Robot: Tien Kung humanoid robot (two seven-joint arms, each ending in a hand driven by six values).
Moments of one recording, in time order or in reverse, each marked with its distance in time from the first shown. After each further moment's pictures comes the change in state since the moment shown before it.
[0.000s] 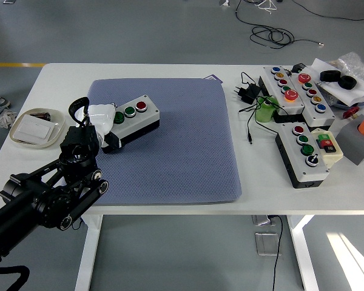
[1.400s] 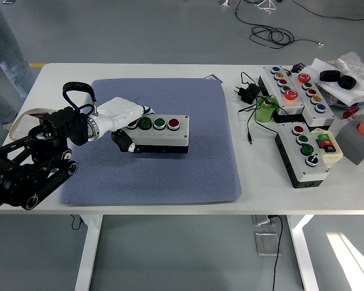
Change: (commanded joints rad) left arm -0.126 0.187 0.167 0.001 -0.169 -0.096 -0.649; right arm 0.000 0.004 -0.004 0.000 -0.002 -0.003 -0.005
